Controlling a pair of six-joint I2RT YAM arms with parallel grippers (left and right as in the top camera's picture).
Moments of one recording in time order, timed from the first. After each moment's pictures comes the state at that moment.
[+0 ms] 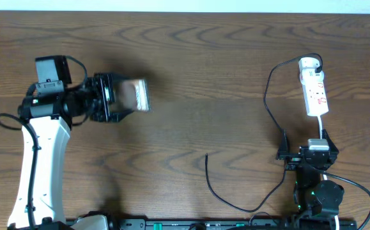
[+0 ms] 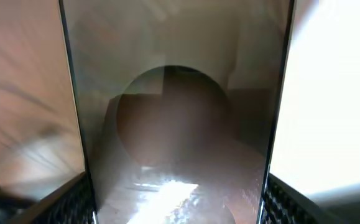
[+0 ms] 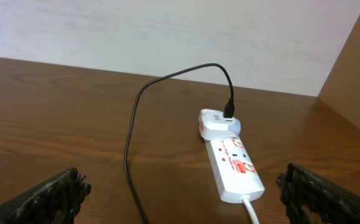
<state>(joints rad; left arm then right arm) 0.14 1.38 1.17 -0.88 0.70 -1.49 -0.09 0.02 0.01 -0.07 -0.03 -0.14</state>
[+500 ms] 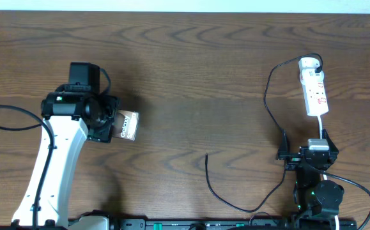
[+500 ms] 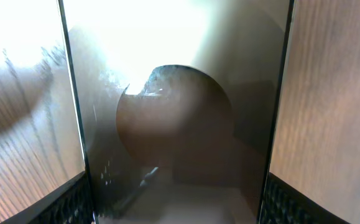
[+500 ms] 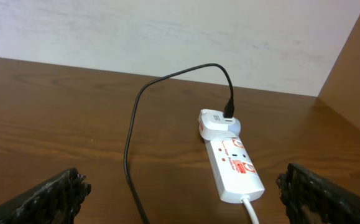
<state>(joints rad) -0.03 1.38 1.17 -1.10 0.02 -1.40 -0.09 0.02 0.01 -0.07 -0.03 -0.14</state>
